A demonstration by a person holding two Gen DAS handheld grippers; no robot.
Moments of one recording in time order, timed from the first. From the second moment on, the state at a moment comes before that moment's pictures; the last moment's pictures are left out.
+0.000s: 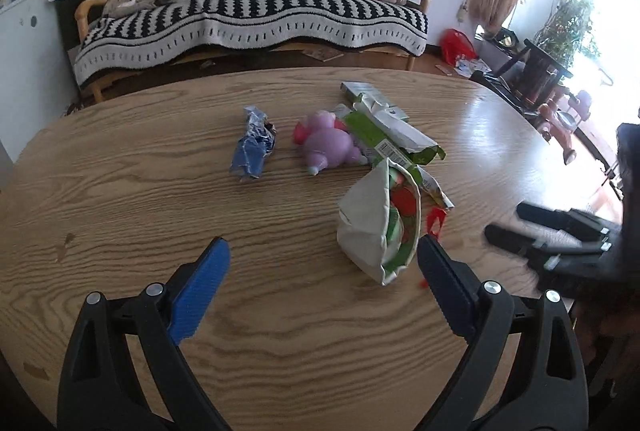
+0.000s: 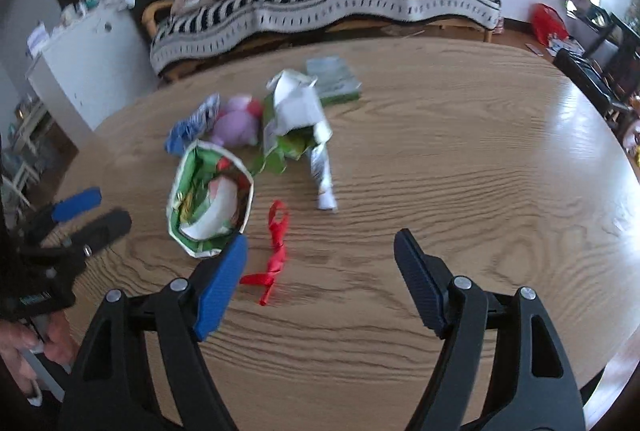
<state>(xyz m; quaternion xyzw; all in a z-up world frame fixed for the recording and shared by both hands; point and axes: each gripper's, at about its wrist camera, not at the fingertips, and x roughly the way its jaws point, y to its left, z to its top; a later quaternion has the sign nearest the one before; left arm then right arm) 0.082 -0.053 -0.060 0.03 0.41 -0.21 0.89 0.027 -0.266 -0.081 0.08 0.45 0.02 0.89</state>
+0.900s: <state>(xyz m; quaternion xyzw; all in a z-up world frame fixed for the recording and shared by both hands) 0.116 -0.103 -0.104 0.06 0.44 -0.22 0.87 0.039 -0.255 -0.121 0.03 0.47 0.01 0.88</state>
